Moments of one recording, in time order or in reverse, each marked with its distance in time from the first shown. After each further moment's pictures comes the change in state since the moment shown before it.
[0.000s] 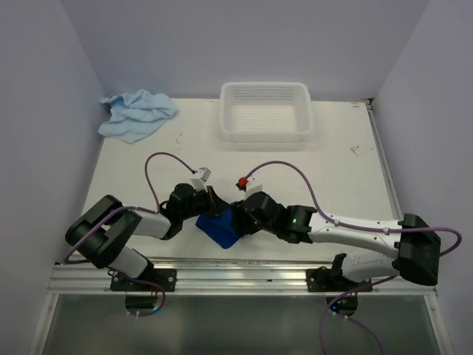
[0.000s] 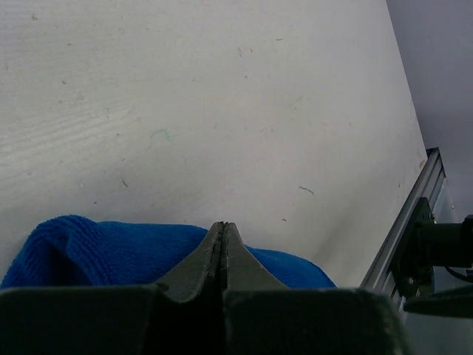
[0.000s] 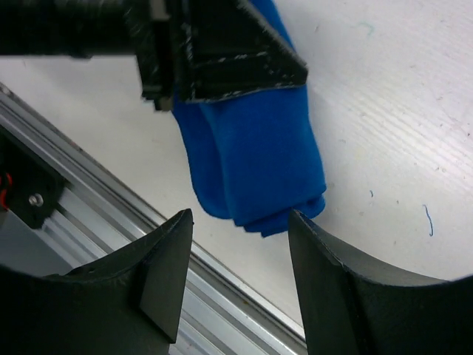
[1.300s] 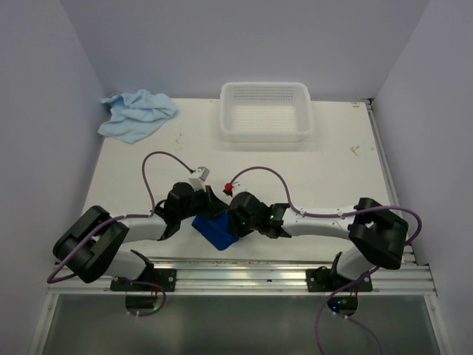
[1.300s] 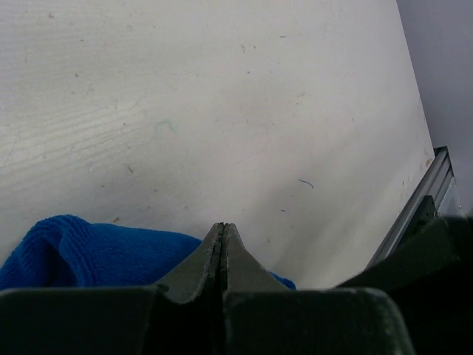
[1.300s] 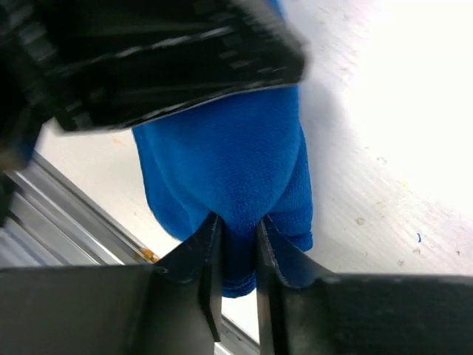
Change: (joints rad) left arm -0.001 -0.132 -0.014 -0.135 -0.020 0.021; right arm -0.148 0.266 -0.029 0.201 -0.243 -0.007
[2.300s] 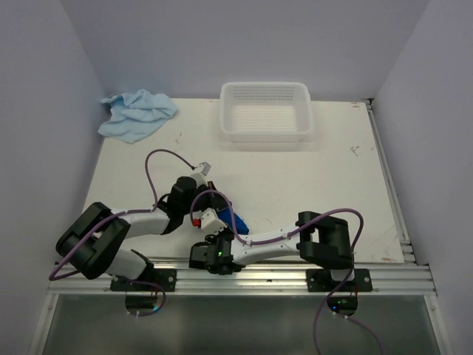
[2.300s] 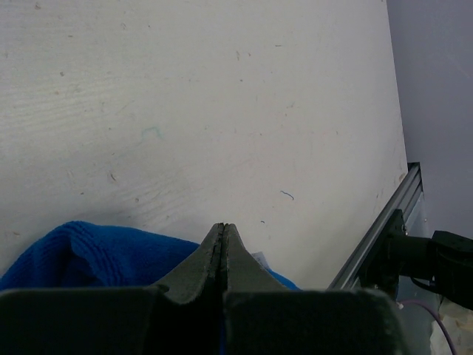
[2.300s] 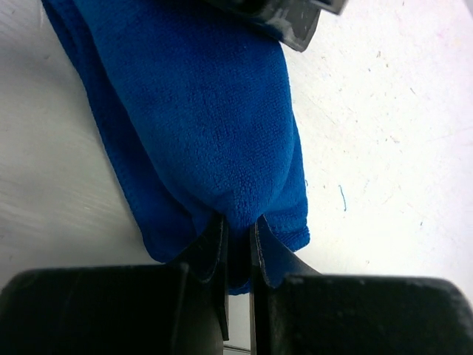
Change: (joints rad) left arm 0.000 0.031 0.101 -0.119 0.016 -0.107; right arm 0.415 0.370 0.436 -0.635 0.889 0.125
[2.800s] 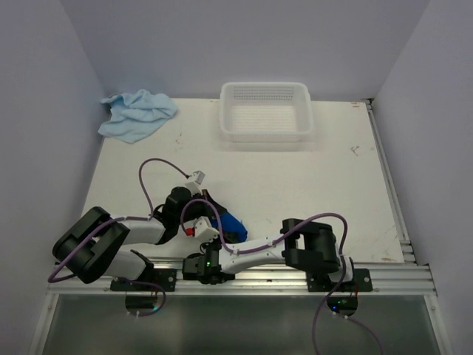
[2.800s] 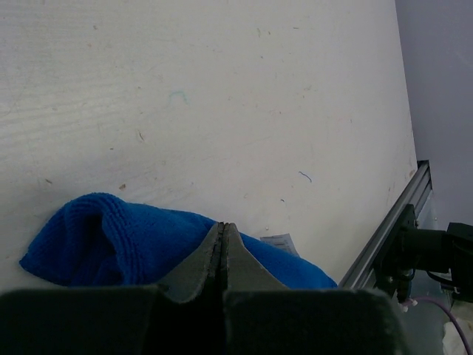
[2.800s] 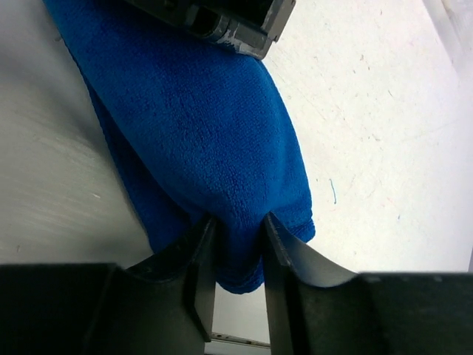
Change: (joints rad) left arm 0.000 -0.034 -0.141 0.122 -0.035 -0.005; right arm 0.066 0.134 0.130 -0.181 0.093 0.095
